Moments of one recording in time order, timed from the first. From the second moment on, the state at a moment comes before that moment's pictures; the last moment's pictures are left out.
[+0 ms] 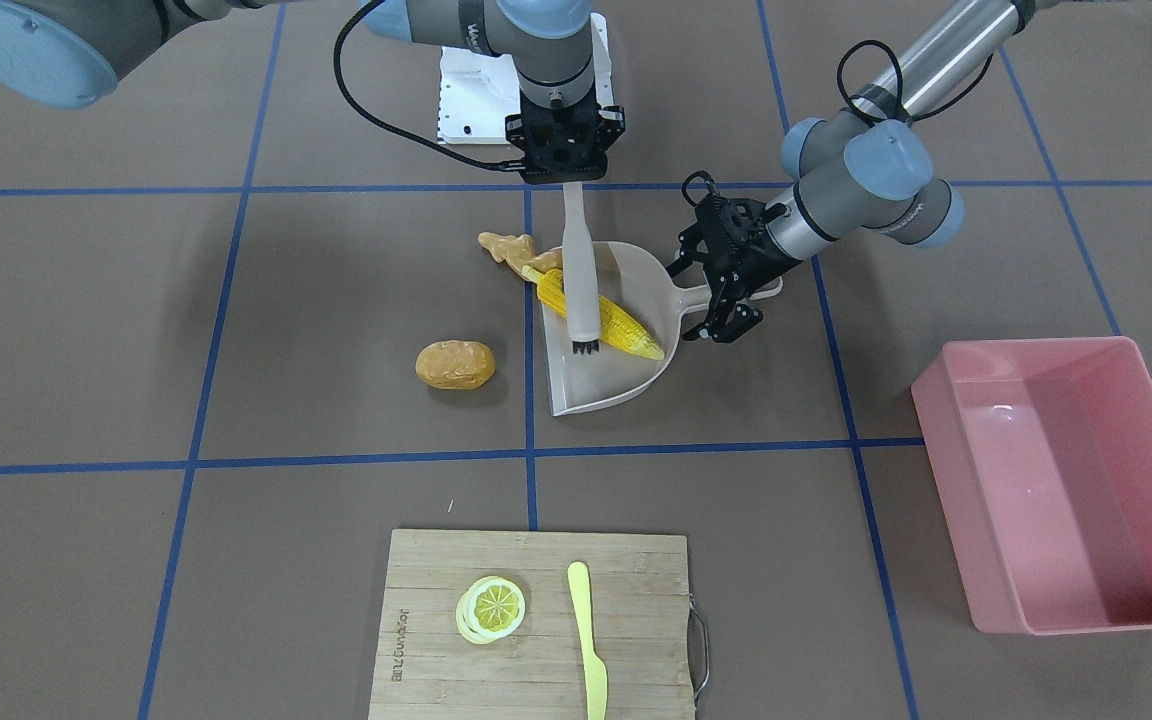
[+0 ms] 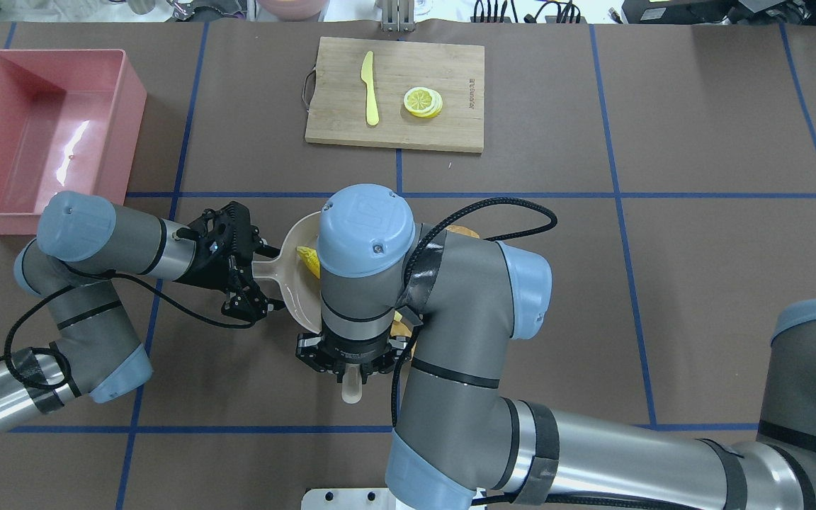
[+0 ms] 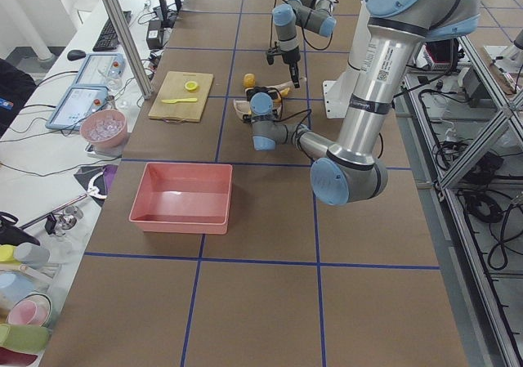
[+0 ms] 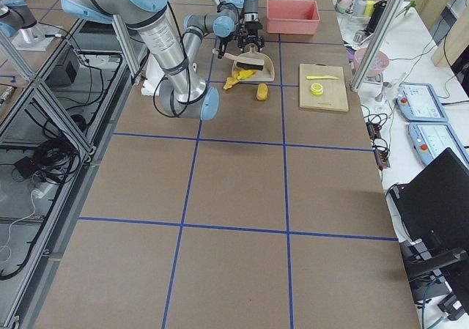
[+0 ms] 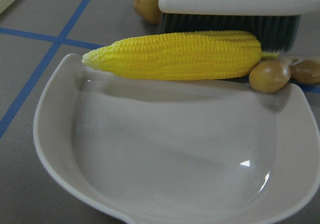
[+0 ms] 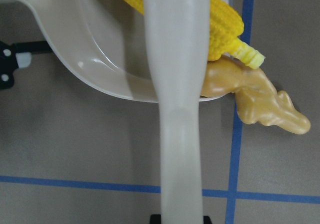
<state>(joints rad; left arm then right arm) -0.61 -1.92 -1.48 -2.68 -2.10 -0.07 0.38 -0.70 1.69 -1.76 2.10 1.32</state>
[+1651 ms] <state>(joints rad) -0.61 -1.92 -1.50 -2.66 -2.10 -0.07 0.45 -1.07 2.02 -1.91 2.16 1.32</state>
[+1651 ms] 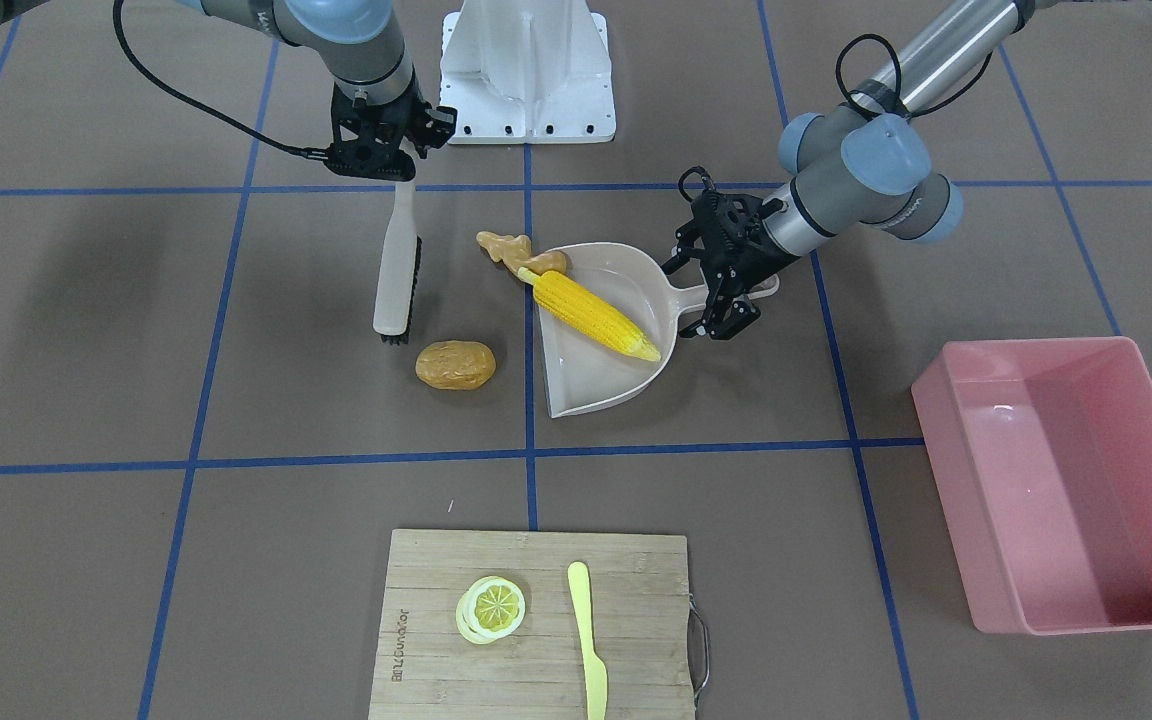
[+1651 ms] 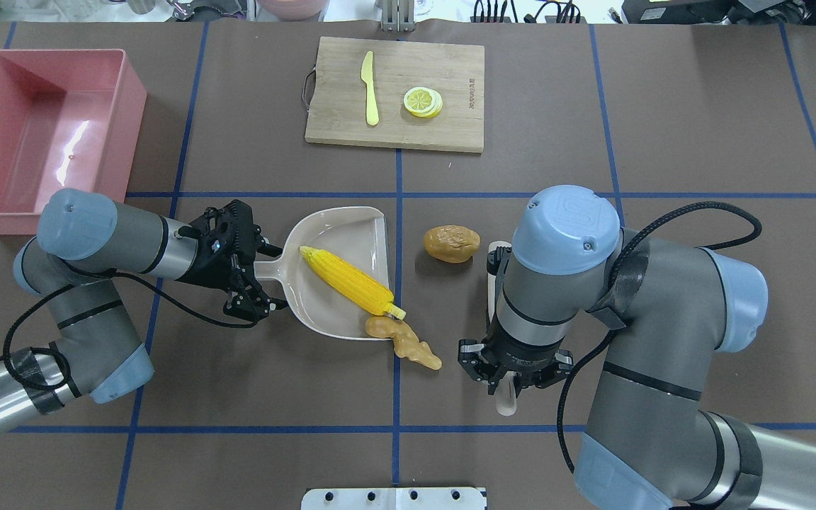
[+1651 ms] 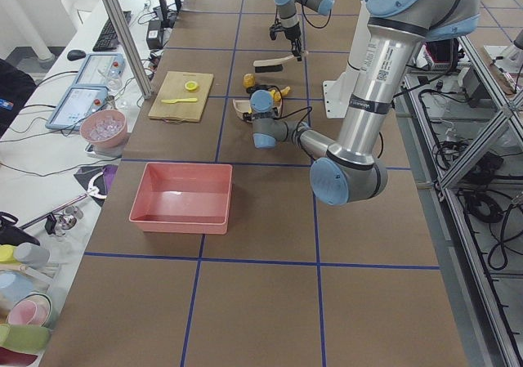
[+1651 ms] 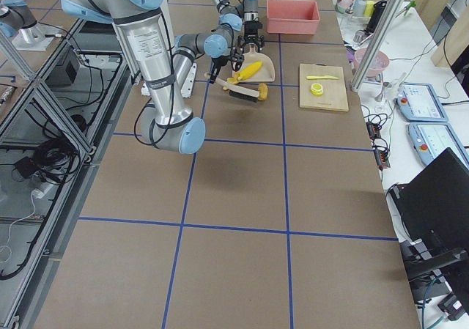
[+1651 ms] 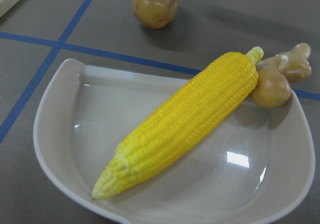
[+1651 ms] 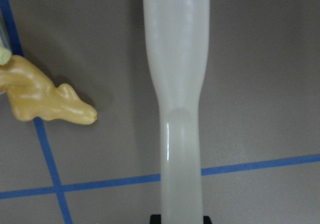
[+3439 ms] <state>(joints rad) -0.61 -1.92 -1.50 -2.66 -2.10 -0.07 0.42 -0.73 1.64 -1.79 2.05 1.29</state>
